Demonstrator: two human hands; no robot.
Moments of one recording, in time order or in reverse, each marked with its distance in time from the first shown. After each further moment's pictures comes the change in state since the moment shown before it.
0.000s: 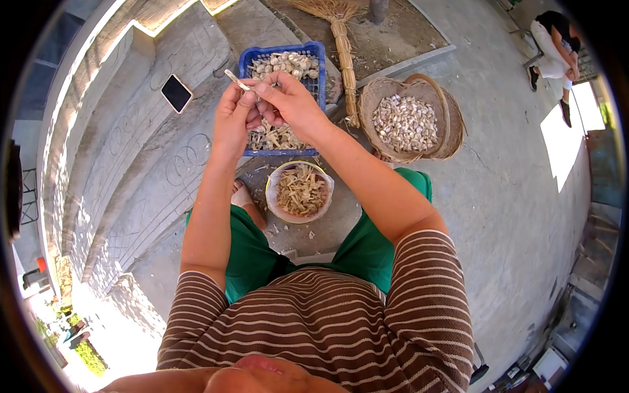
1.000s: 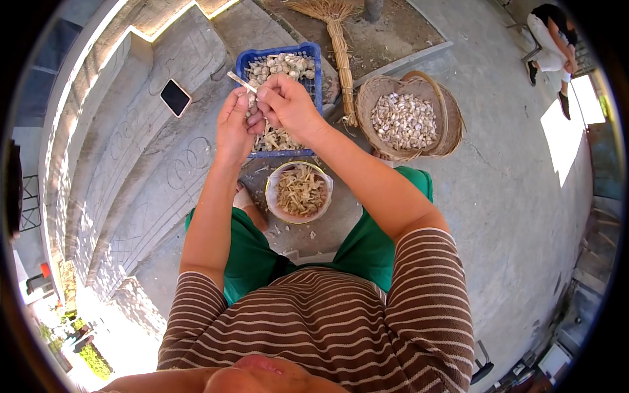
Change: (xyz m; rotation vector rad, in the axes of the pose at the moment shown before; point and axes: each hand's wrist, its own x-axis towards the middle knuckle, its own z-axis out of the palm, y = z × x) left_hand -0.002 -0.017 0.002 -0.241 0.025 -0.046; right_hand -0.002 0.009 -0.009 -0.045 0.030 -0.108
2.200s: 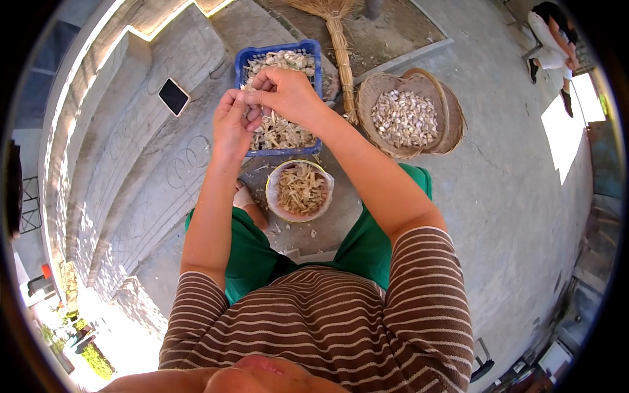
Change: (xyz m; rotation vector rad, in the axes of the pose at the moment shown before) left_hand 0.007 -0.001 -0.006 -0.024 0.038 0.035; right_hand 0.013 -0.024 -0.001 -0.603 -0.060 -0.083
